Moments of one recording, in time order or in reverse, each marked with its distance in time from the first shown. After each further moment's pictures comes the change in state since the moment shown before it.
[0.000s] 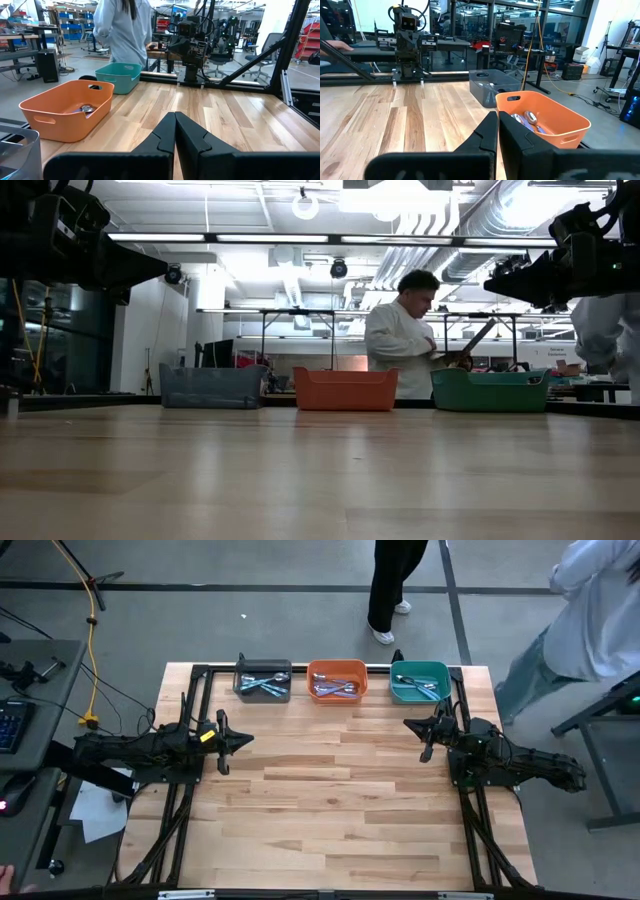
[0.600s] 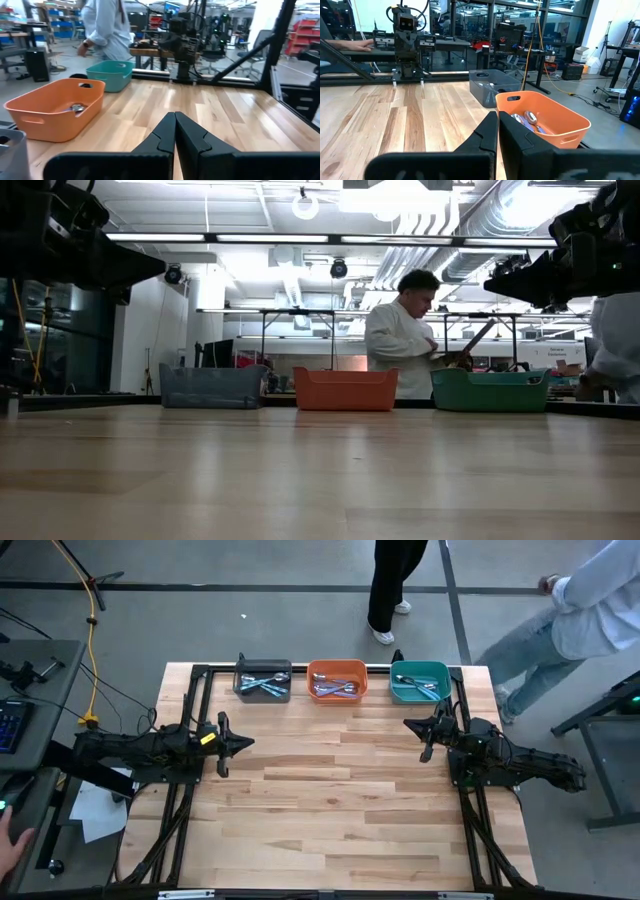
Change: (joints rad) left arm -0.034 0.014 0.000 0.002 0.001 0.000; right arm 0.000 0.000 0.000 0.000 0.000 0.000
